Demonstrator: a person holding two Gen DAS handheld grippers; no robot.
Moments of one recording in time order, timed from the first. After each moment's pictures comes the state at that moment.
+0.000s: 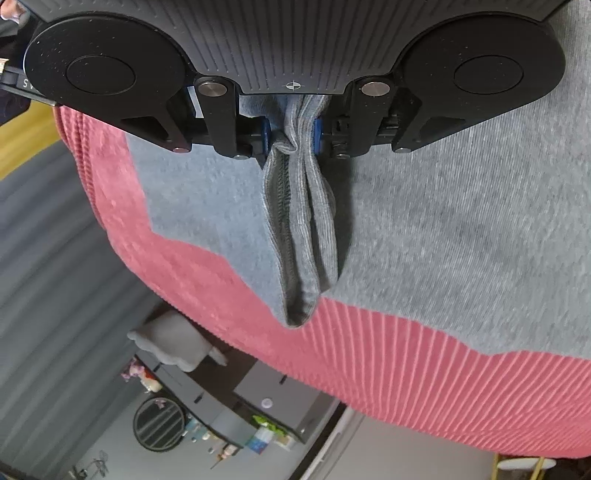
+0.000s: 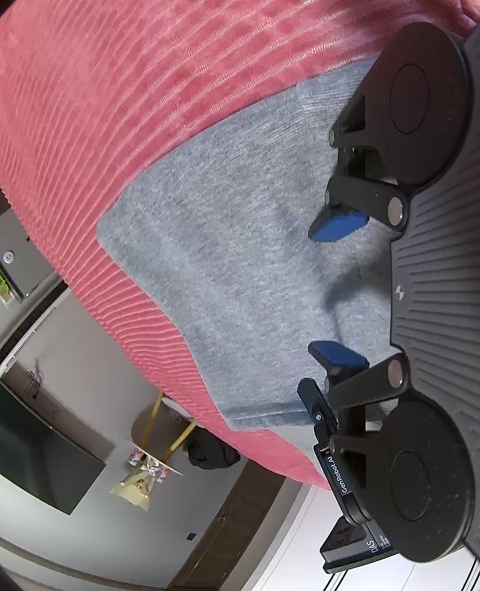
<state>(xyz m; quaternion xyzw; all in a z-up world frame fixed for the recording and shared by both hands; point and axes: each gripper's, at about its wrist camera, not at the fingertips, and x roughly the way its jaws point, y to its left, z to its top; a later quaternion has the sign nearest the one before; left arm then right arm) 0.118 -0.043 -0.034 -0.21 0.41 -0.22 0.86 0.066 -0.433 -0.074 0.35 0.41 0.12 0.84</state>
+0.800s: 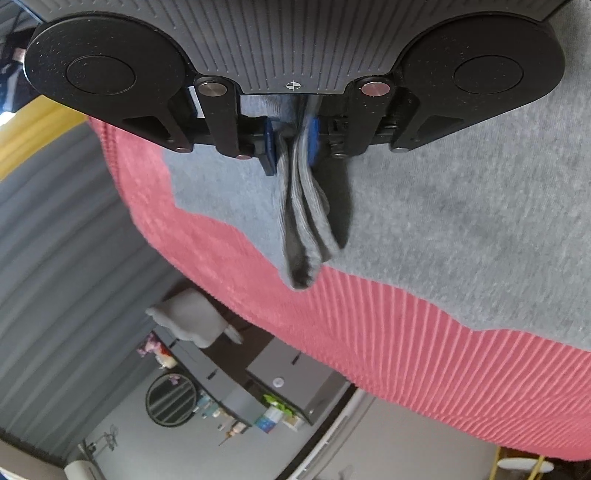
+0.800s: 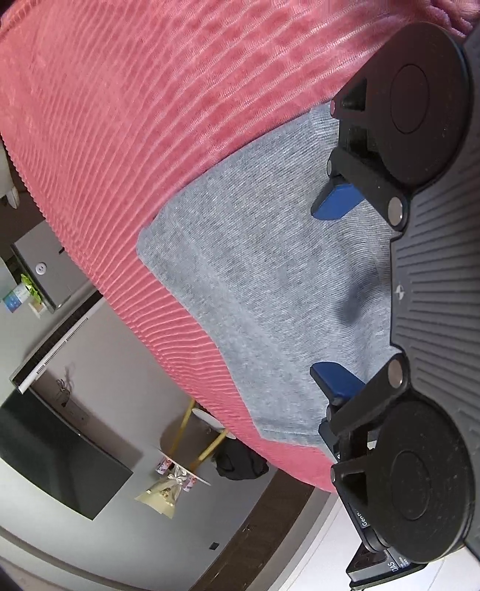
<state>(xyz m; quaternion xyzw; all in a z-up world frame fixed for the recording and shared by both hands) 0.112 -0.009 -0.026 -0.24 0.38 -0.23 0.86 0.054 -0.449 -0.071 0.35 0.37 0.08 0.86</state>
